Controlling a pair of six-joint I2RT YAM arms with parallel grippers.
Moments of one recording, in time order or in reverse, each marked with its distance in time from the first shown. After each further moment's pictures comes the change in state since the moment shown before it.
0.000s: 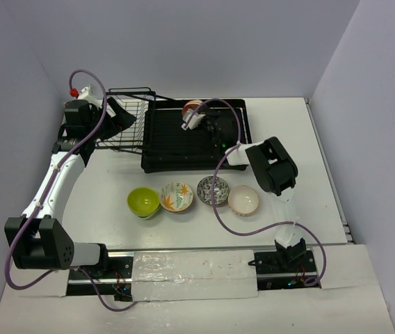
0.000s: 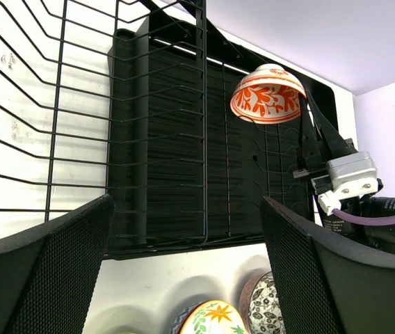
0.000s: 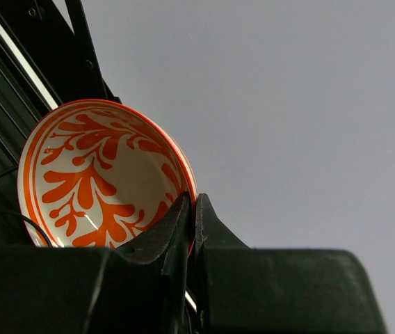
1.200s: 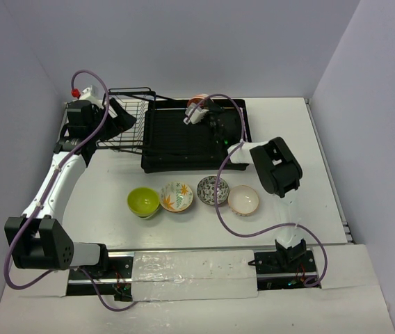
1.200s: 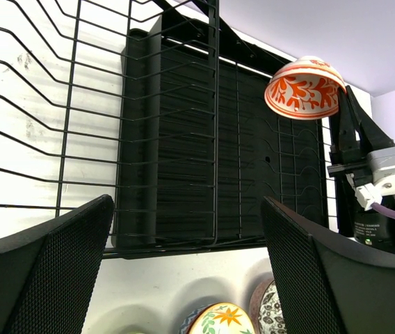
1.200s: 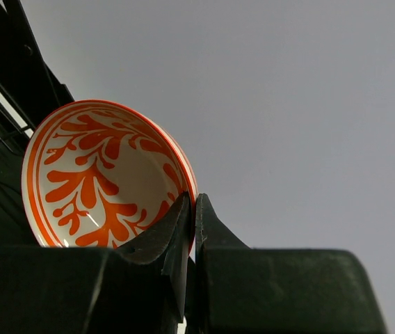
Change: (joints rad) left arm -0.019 0.000 0.000 -0.015 -0.056 0.021; right arm -0.011 -0.058 0.000 -0.042 0.077 -0.023
